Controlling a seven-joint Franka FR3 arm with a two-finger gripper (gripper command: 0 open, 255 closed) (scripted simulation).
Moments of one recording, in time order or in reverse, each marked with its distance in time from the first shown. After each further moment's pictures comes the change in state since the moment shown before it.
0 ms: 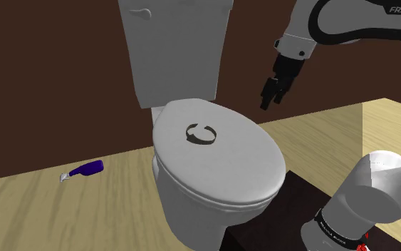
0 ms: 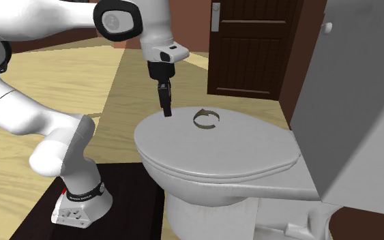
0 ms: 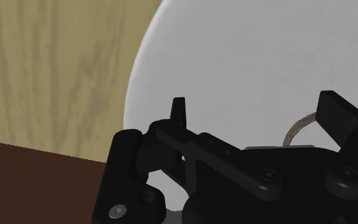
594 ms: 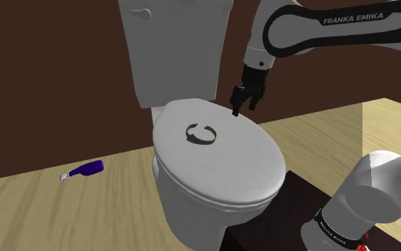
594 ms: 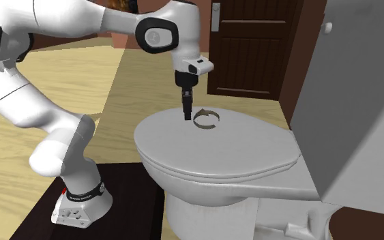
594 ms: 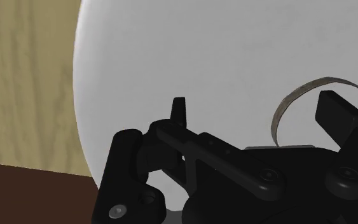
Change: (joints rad) arm -0.002 0.262 0.095 0.089 0.043 0.123 0.139
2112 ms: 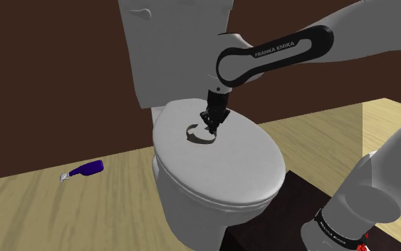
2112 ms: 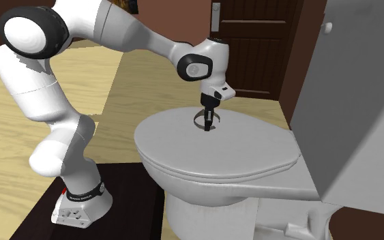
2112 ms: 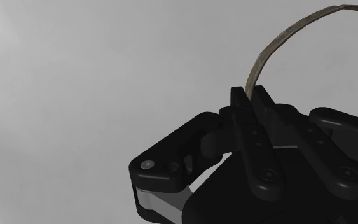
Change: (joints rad) arm 0.000 0.384 0.096 0.112 -0.010 0.217 0.187
